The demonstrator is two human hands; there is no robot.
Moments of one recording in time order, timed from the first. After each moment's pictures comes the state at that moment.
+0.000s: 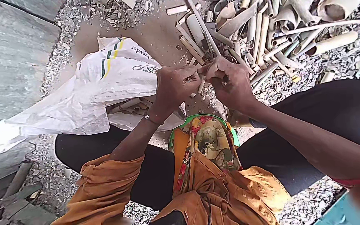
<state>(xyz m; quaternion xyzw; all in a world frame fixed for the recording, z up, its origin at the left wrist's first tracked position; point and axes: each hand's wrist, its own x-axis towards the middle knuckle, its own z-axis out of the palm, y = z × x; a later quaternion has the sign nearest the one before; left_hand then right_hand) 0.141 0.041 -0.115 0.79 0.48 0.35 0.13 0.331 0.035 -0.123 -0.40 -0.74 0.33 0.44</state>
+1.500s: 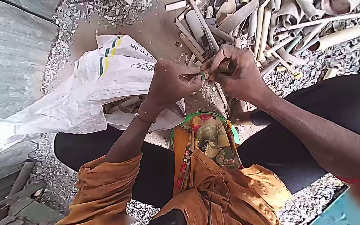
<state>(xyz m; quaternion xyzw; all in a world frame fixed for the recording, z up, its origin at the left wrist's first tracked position) 0.128 0.048 -0.103 0.81 0.43 0.30 0.25 0.345 0.046 -0.105 -0.44 -0.67 0.47 0.37</state>
